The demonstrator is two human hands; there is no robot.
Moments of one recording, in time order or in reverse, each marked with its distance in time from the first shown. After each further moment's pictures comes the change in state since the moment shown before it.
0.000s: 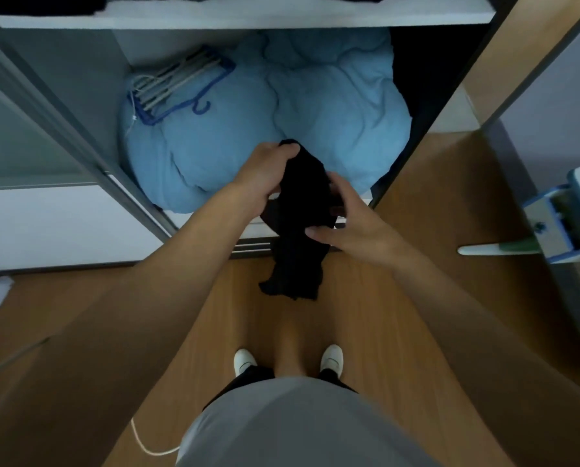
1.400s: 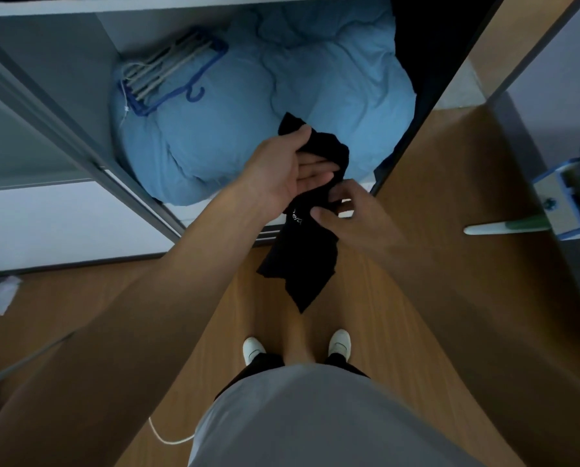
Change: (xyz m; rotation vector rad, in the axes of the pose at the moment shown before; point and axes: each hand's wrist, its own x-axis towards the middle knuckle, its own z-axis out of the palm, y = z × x) left_hand -0.039 0.015 0.016 -0.355 -0.163 -0.154; right_hand -0.001 0.007 0.019 -0.008 0.224 0.122
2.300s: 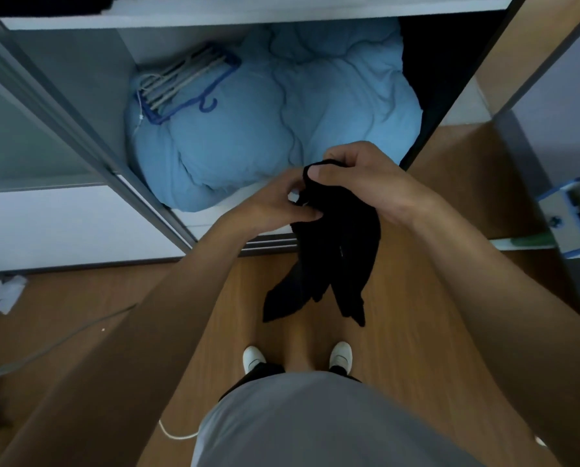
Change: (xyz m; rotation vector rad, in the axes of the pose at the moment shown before) left_hand 0.021 -0.035 -0.058 0.834 -0.235 0.395; right_hand 0.023 -0.079 -0.037 0.183 -0.261 -0.155
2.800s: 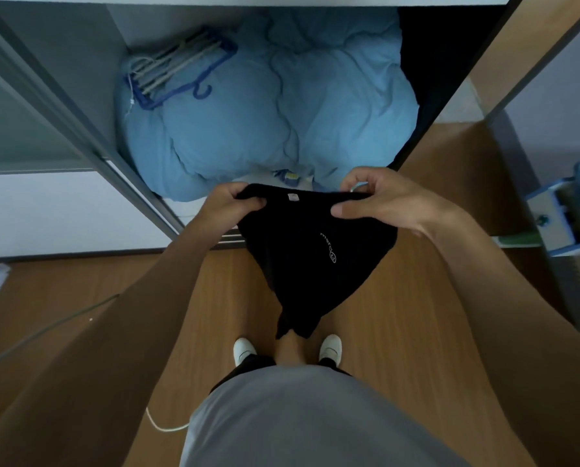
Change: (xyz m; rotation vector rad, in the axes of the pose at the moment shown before) left_hand -0.024 -0.072 -0.026 -0.156 0.336 -0.311; right_hand -0.017 0.052 -0.028 -0.209 -0.040 0.217
